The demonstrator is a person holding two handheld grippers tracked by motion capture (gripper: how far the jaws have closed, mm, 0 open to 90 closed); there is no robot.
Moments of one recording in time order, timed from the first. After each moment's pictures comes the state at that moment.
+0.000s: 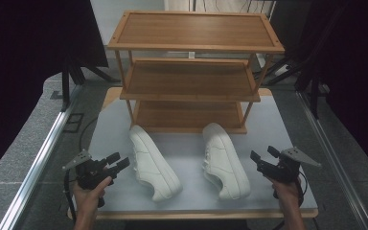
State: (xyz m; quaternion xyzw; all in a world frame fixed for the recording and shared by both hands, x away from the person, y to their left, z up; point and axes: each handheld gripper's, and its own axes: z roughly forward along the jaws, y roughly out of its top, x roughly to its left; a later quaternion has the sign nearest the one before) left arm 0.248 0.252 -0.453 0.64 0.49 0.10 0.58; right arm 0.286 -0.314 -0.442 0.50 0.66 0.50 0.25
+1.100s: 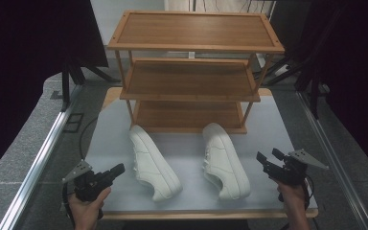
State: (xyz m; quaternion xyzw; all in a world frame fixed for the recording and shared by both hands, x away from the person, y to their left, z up) left arm 0.211 0.241 -0.450 0.65 0.50 0.11 0.55; right arm 0.277 -0.326 -0.438 0.52 0.65 0.50 0.25
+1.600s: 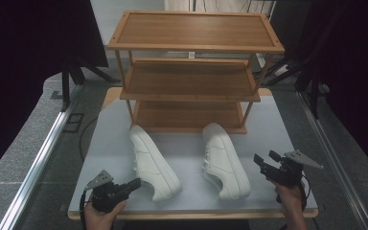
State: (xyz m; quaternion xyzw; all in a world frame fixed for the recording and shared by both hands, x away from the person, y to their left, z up) left arm 0.201 0.199 -0.469 0.71 0.48 0.06 0.51; right arm 0.279 -0.321 -0.447 0.52 0.66 0.48 0.24
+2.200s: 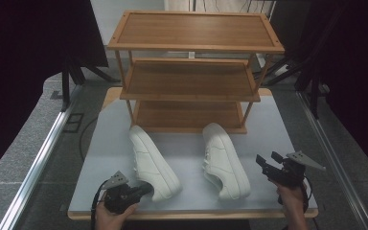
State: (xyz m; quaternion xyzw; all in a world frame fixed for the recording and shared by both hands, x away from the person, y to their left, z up) left arm 0.206 0.173 -0.474 0.74 0.46 0.04 0.49; right arm 0.277 -0.326 -0.449 0.54 0.65 0.48 0.24
